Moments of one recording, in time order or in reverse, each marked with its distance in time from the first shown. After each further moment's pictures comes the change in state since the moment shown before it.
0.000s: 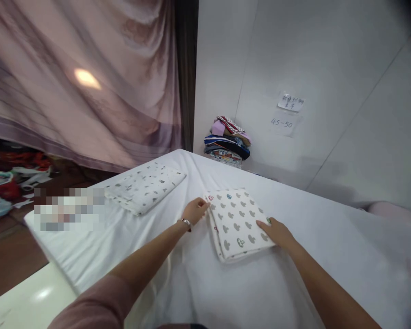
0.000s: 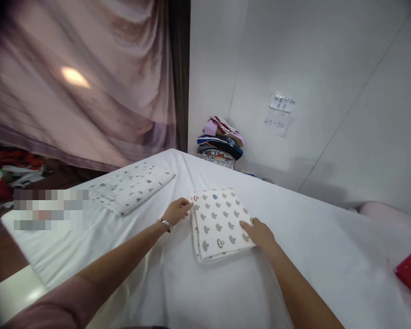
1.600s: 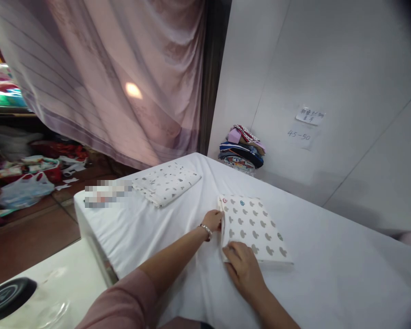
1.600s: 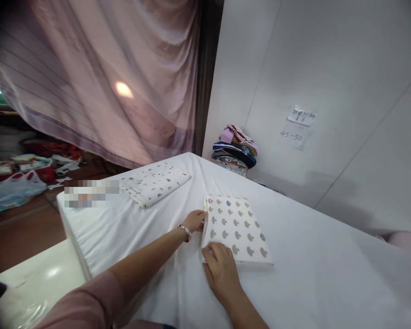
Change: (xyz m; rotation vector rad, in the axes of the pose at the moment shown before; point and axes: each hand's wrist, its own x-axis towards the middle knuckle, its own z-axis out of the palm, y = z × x) left_hand -0.026 0.006 0.033 -0.387 -0.067 -0.369; right_hand -0.118 -0.090 0.074 0.033 0.398 -1.100
